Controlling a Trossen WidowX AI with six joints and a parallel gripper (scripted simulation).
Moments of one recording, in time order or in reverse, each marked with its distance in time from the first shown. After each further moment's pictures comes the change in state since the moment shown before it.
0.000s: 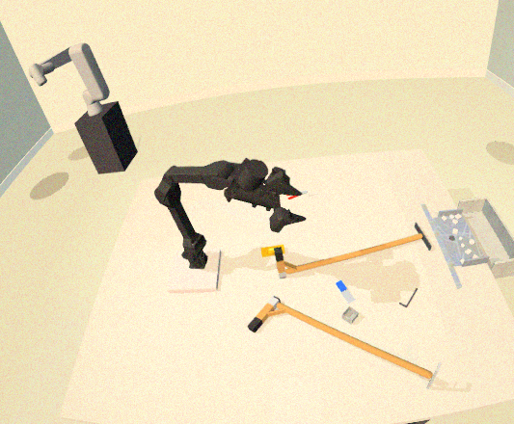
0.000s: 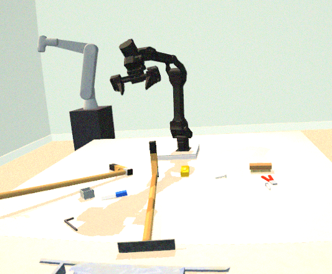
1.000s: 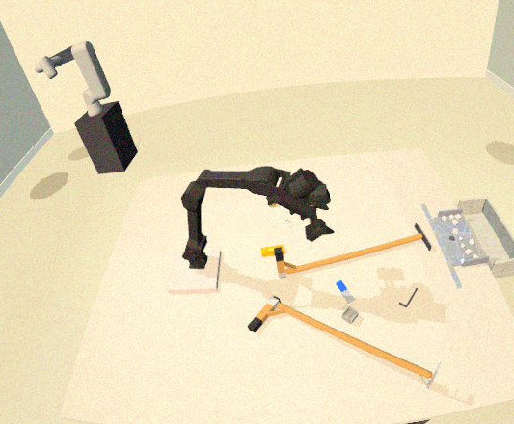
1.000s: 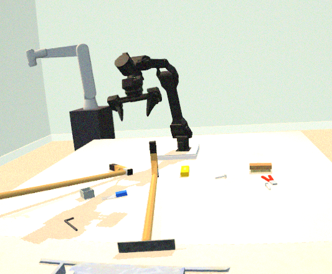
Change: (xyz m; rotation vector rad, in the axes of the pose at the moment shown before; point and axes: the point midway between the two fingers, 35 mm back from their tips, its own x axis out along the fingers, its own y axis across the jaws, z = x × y) arm 0.111 0.003 -0.019 -0.015 0.236 -0.008
